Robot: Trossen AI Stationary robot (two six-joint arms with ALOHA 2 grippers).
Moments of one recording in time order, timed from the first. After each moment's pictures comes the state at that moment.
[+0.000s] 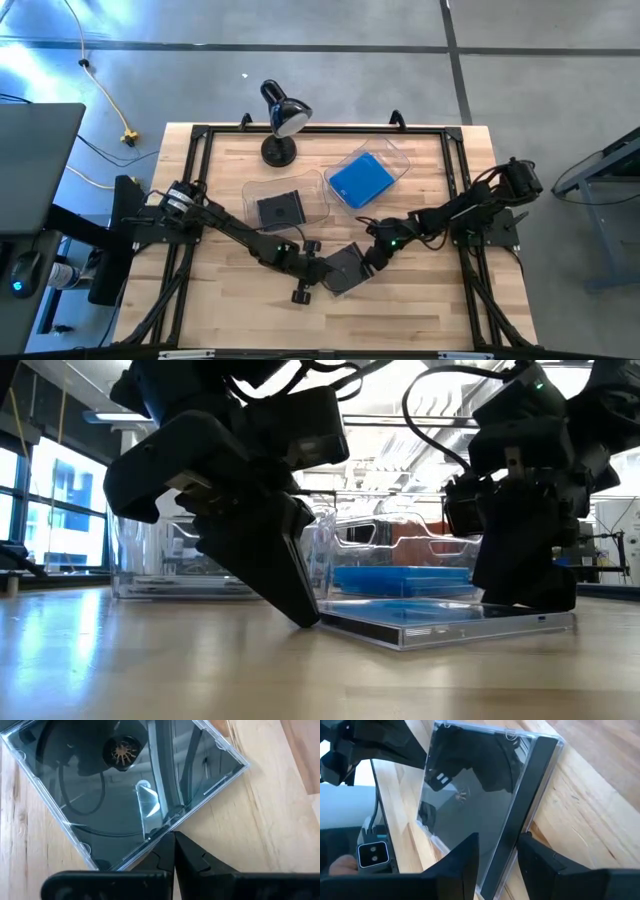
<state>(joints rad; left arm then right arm) -0.34 2.01 1.18 -0.12 -0.13 -0.13 0.20 1.63 0.45 0.50 -0.22 1.10</state>
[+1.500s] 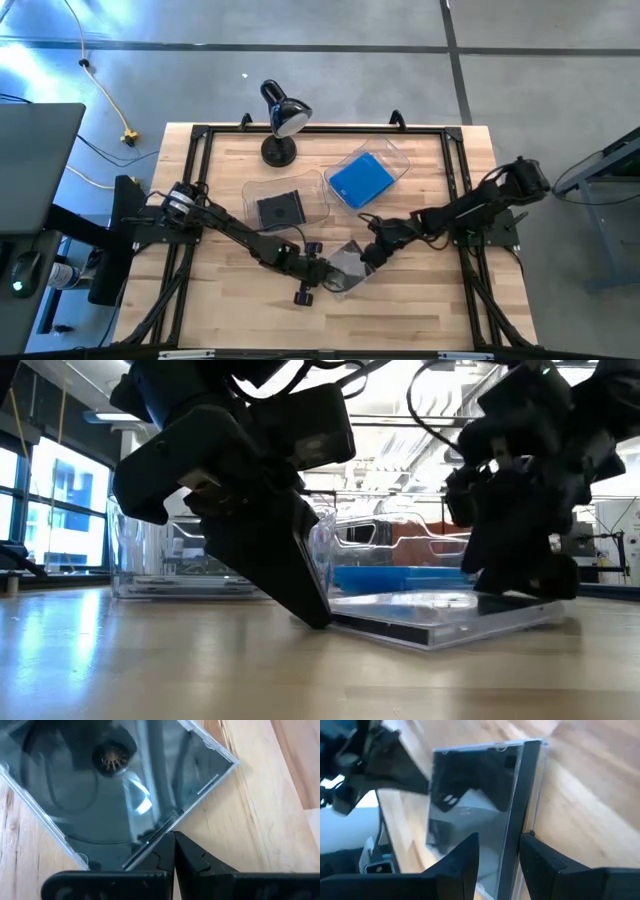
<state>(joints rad) -0.34 2.03 1.18 -0.07 -0.14 -0.16 0.24 1.55 0.46 0.43 -0.14 1.19</state>
